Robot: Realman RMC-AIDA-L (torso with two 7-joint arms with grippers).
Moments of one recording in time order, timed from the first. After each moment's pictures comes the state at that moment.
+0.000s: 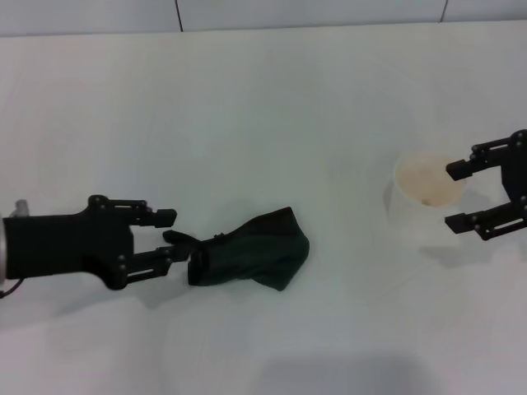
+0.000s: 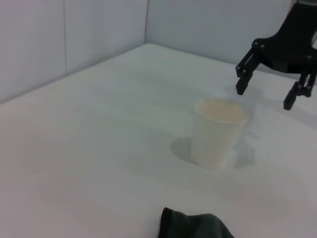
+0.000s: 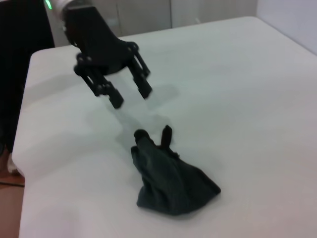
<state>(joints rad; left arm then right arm) -0.21 -2.08 1.11 1.16 1.90 1.55 -1.57 0.49 1.98 -0.89 -1.21 -2.15 -1.80 1.61</state>
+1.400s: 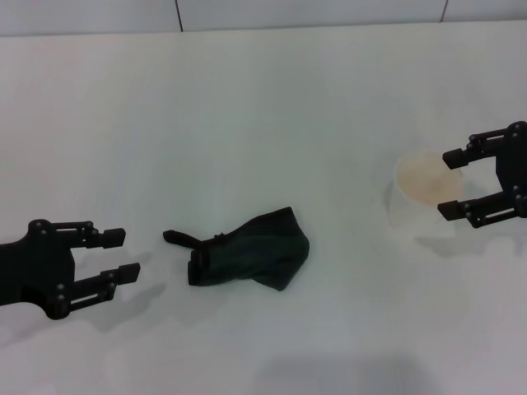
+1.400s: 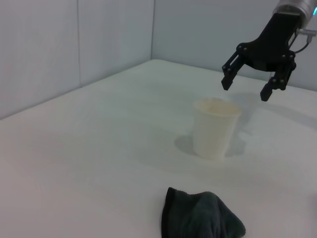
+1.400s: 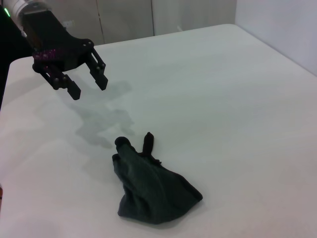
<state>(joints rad) -0.19 -2.05 0.88 1.04 1.93 1.70 -1.37 0.48 2.00 -0.87 -1.20 -2.15 -1.76 1.61</state>
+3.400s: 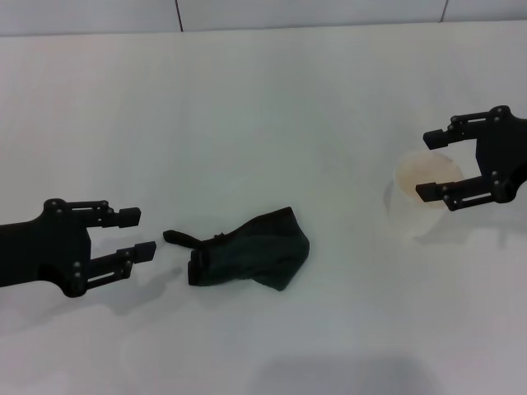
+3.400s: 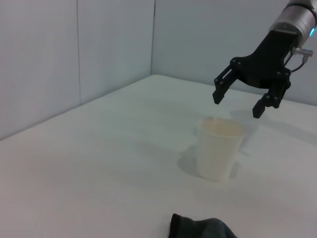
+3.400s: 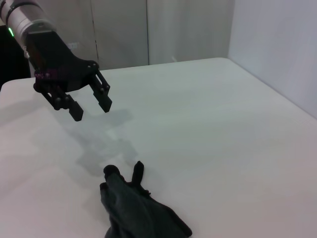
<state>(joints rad) -0.22 -2.08 0.87 1.04 1.92 1.69 -1.39 0.47 2.01 -0.90 -1.17 -2.06 -1.68 1.55</state>
